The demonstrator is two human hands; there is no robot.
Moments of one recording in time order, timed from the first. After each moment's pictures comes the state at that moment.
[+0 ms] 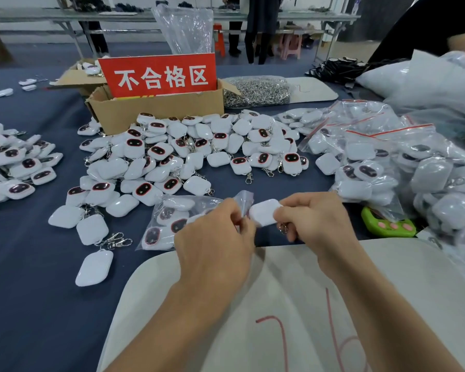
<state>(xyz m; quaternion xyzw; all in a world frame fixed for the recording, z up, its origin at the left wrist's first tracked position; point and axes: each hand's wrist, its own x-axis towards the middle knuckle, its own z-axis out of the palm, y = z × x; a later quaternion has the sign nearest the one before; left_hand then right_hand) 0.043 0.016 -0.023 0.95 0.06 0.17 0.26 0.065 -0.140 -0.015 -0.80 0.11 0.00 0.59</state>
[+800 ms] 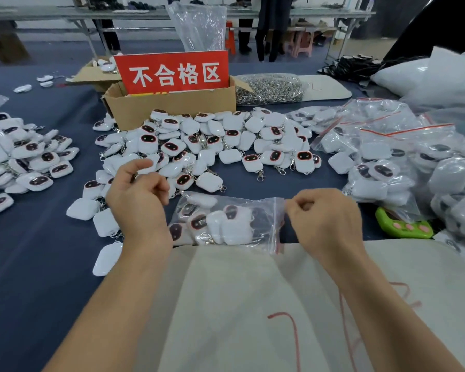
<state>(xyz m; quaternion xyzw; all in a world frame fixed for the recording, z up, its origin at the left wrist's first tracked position) 0.089 0.107 -0.016 0.52 0.17 0.30 0.78 0.070 -0.133 -0.026 -0.94 0.09 -0.15 0.29</state>
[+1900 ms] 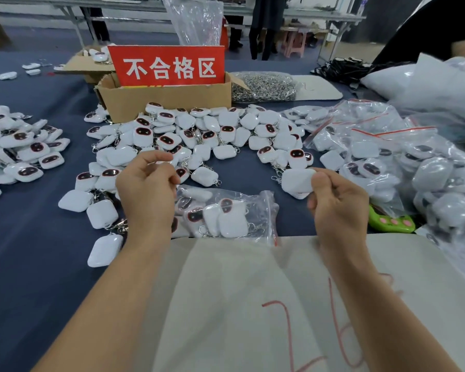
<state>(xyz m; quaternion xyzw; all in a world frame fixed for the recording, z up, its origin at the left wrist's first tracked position) 0.090 0.103 -0.017 0.62 0.13 0.25 0.73 0.071 -0.141 -0.033 -0.74 0.06 -0.26 0.62</state>
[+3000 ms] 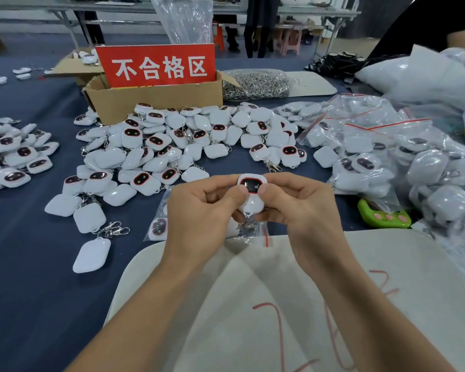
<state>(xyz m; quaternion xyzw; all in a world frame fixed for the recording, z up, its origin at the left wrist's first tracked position) 0.052 0.036 -0.014 0.69 -0.07 0.13 0.70 0.045 -0.115 -0.009 -0.63 -0.05 -0.06 0.77</state>
